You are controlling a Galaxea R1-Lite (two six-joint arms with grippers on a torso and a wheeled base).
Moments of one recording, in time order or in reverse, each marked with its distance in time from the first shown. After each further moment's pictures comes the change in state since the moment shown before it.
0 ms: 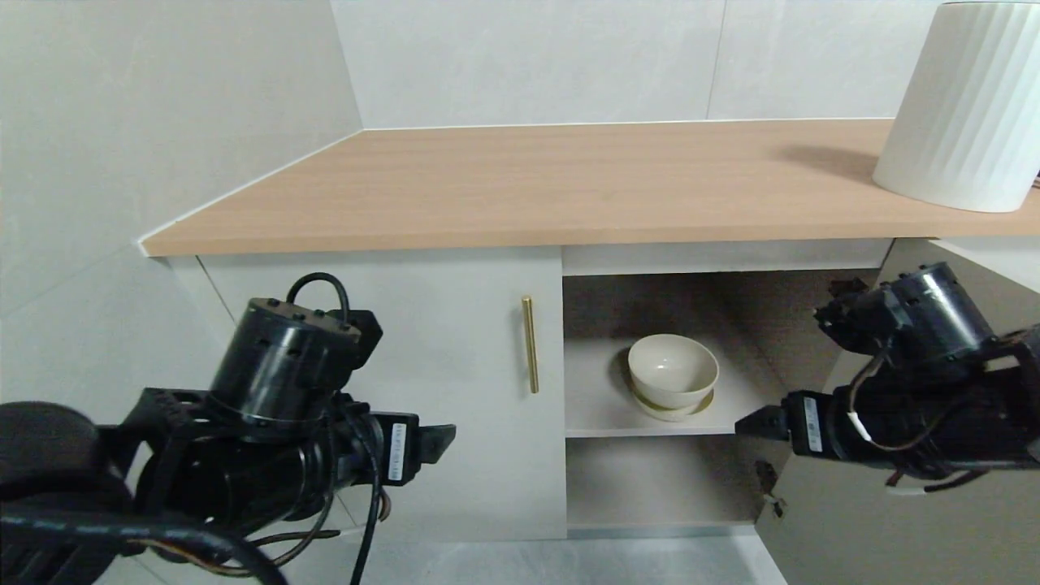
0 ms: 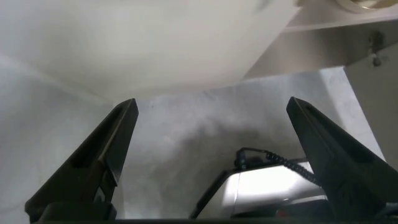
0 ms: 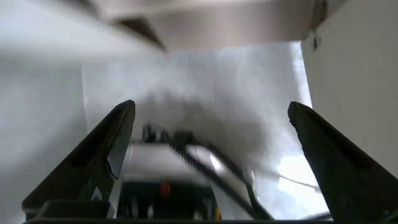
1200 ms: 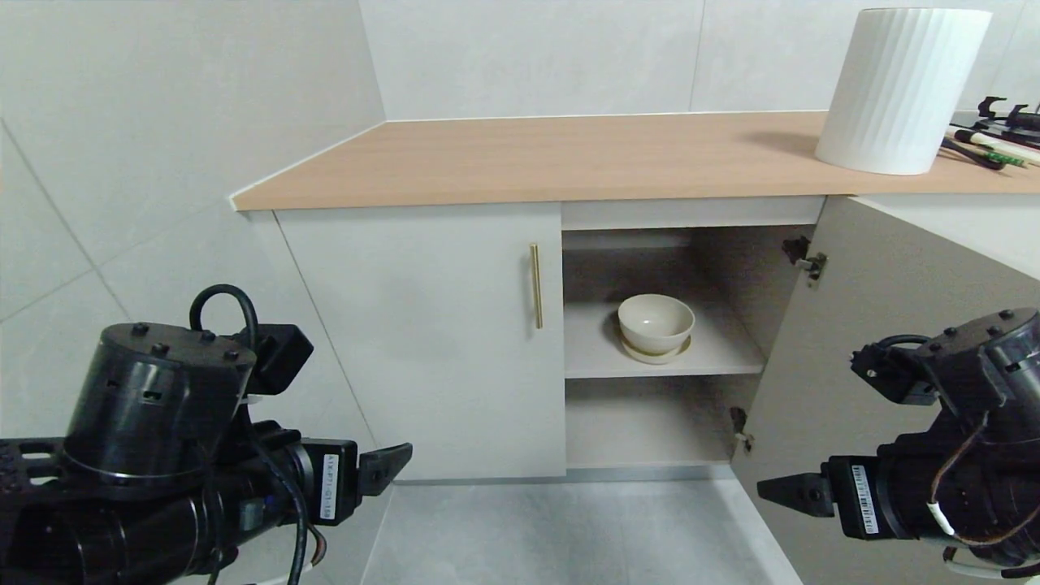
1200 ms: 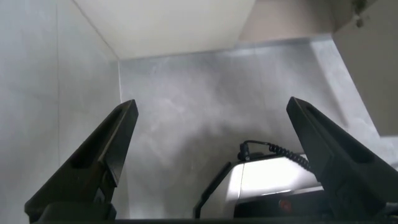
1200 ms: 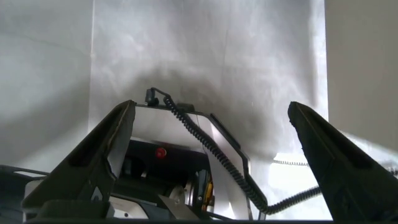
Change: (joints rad) left arm 0.008 -0.166 0.094 0.035 0.000 0.001; right arm 0.106 -0.151 0.132 0.012 -0.007 -0.001
